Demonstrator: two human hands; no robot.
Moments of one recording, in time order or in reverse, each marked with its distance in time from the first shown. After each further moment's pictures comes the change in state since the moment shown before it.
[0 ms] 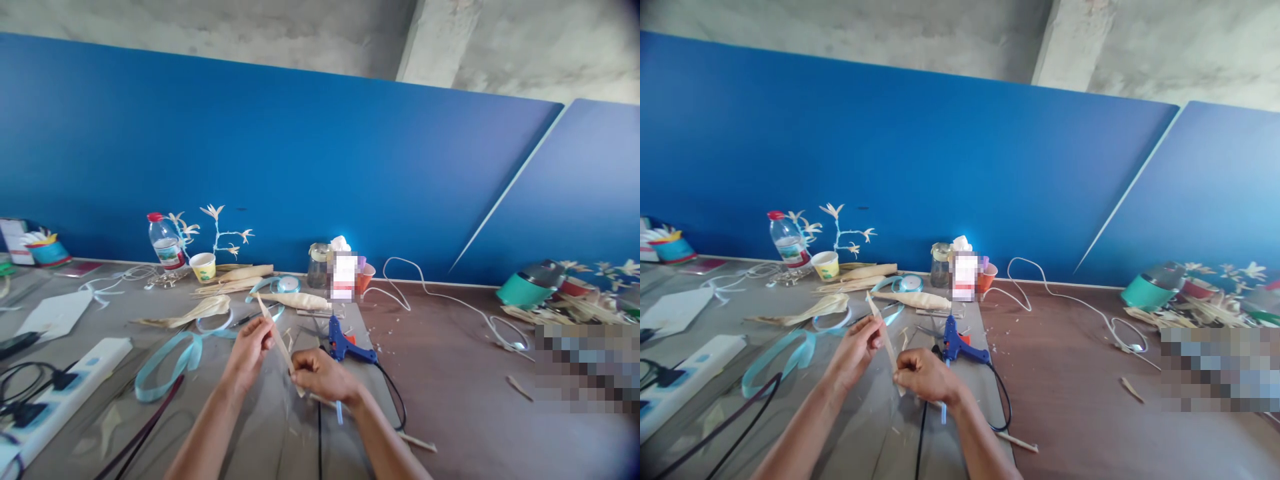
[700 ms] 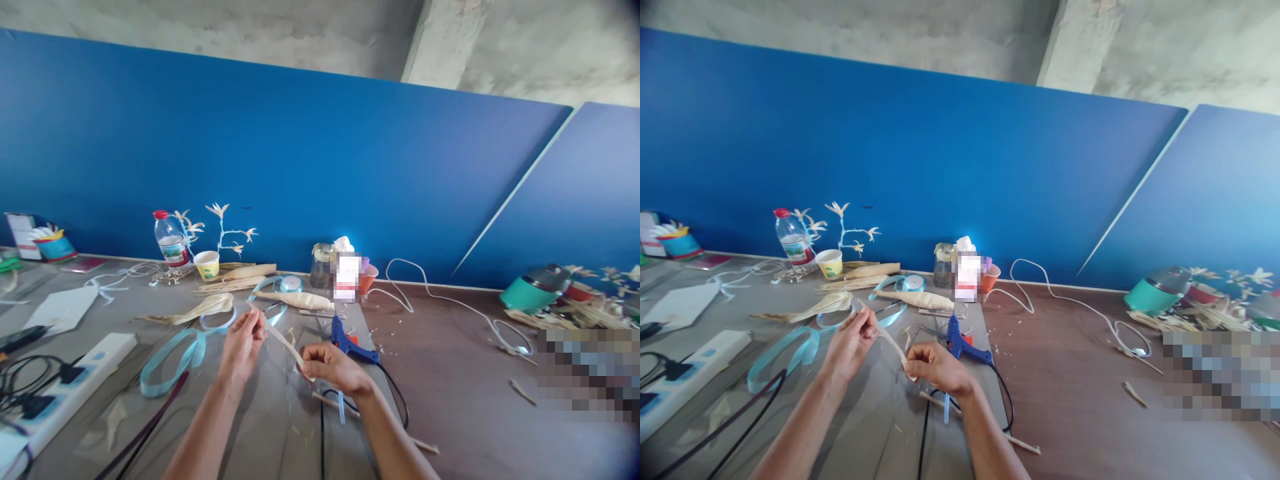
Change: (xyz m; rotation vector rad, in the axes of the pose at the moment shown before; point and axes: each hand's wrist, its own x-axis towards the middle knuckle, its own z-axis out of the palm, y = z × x) left_hand 0.009 0.006 -0.011 -0.148 0.206 0.081; right_hand 0.001 0.015 -0.013 0.288 -0.042 -0.114
